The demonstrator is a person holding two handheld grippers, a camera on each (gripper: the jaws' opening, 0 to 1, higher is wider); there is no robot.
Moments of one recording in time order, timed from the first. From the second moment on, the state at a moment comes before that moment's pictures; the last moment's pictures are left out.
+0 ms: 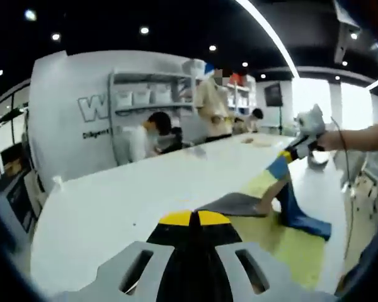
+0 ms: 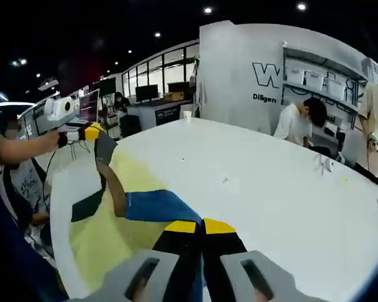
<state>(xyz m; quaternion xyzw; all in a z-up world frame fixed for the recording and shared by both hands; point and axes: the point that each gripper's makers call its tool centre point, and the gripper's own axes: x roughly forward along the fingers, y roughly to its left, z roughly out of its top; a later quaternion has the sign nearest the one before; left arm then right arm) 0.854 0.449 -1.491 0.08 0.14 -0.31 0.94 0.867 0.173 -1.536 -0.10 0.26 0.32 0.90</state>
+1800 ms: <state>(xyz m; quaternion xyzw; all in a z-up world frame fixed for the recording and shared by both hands) 0.726 0.475 -1.558 -0.07 0.19 -0.22 0.96 0.894 0.253 -1.655 -0.47 0.15 0.38 0.78</state>
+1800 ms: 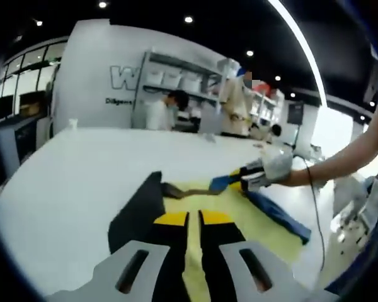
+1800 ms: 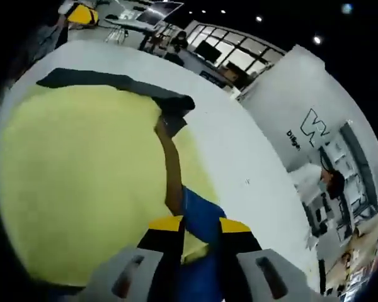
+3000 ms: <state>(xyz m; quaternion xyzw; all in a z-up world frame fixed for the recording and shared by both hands) 0.703 0.472 -1.570 -0.05 0.22 -0.22 0.95 0.912 0.274 -1.626 -0.48 0.12 0.40 0.77</state>
